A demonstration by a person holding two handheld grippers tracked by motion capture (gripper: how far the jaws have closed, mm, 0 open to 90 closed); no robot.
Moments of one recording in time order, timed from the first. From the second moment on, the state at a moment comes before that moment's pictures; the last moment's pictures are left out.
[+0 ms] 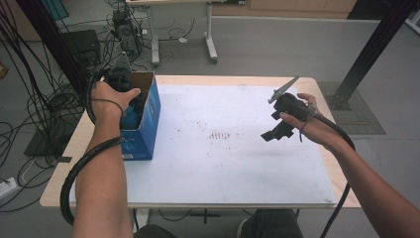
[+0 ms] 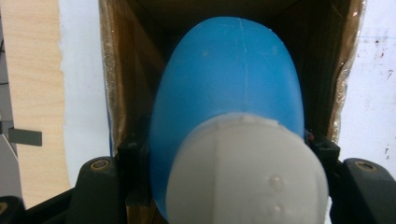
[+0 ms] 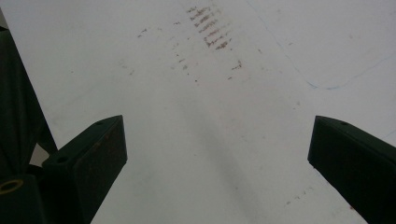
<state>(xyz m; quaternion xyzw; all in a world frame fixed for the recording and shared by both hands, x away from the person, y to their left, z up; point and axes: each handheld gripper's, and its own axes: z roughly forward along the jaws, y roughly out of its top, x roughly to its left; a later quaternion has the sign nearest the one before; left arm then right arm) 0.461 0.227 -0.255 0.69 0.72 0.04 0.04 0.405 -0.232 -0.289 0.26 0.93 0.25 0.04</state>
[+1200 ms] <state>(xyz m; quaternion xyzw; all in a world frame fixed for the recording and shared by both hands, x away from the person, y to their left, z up) 0.457 0.227 -0.272 0.69 0.72 0.04 0.03 0.407 -0.237 -0.287 0.26 0.93 0.25 0.04</state>
